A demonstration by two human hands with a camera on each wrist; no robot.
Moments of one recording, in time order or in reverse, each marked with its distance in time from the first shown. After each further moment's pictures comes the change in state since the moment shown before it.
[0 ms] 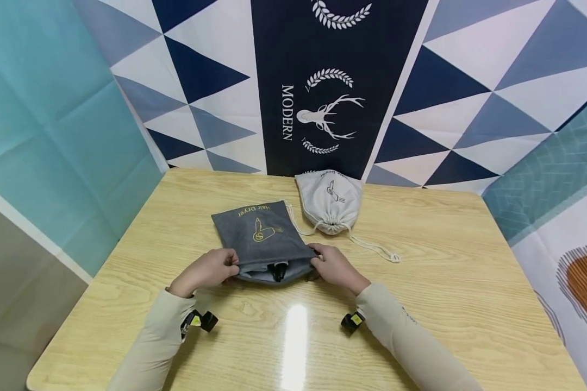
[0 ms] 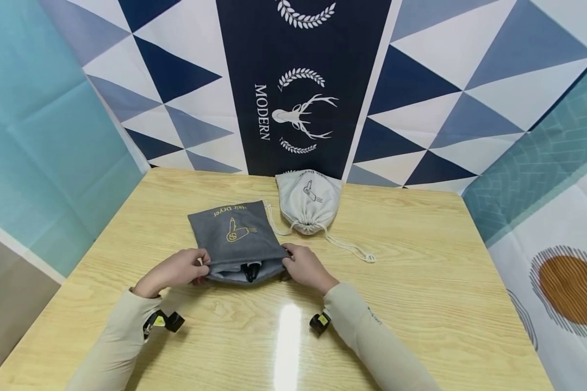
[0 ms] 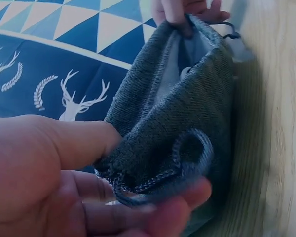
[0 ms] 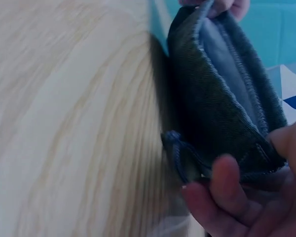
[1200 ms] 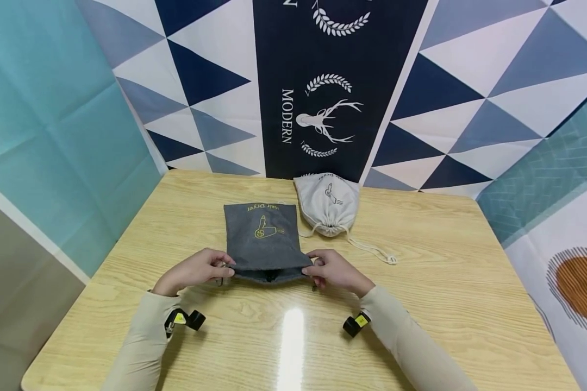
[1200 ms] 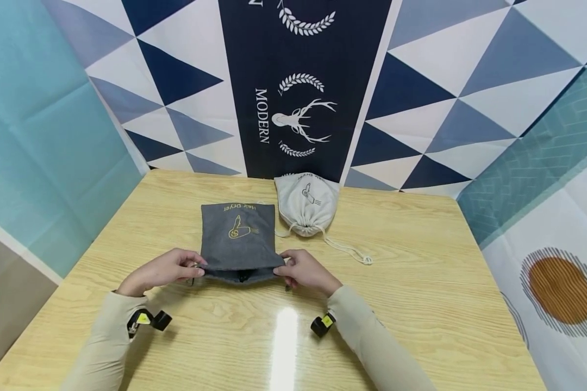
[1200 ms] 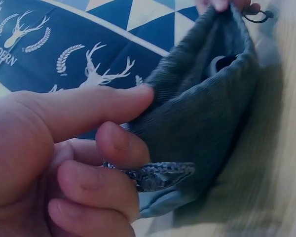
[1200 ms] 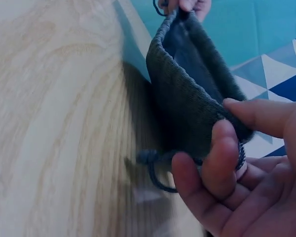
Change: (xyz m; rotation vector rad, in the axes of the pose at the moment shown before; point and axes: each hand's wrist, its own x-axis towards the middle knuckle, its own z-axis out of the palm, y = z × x) left_hand -0.007 -0.028 -0.015 -0.268 -0.106 0.126; right_hand -0.009 -0.001 -0.006 0.335 -0.205 0.030
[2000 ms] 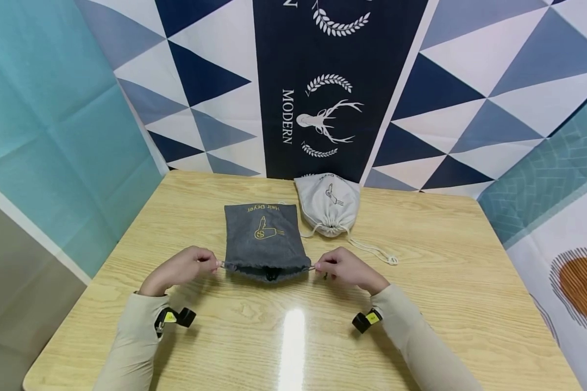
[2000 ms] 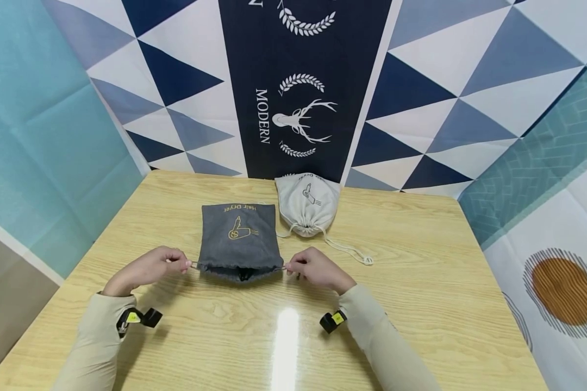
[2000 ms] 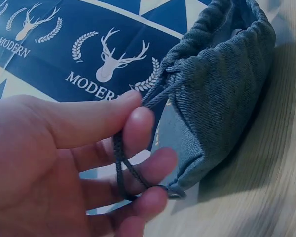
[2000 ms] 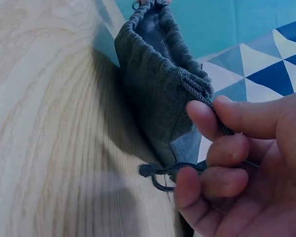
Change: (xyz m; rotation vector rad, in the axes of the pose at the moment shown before) left_hand -0.019 -0.003 -0.016 0.085 0.077 0.034; right_hand -0.012 0.004 -0.025 -0.131 -0.017 -0.076
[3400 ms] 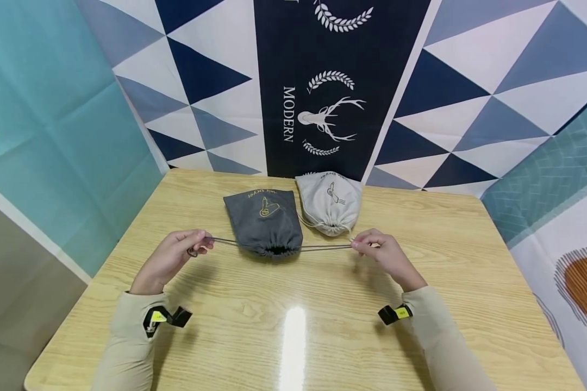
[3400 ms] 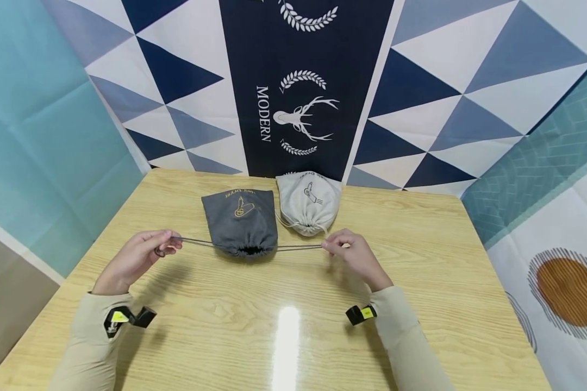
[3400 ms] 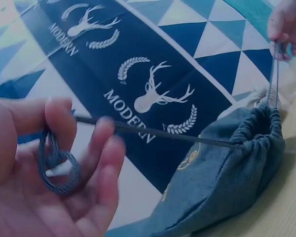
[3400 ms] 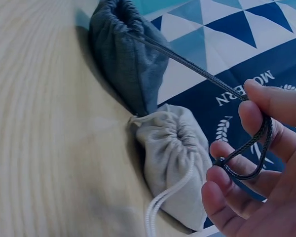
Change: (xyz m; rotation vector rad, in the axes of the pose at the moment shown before) left_hand -0.003 -0.002 -0.014 -0.611 0.200 0.210; right_hand -0.029 0.021 -0.048 0.063 0.438 -0.033
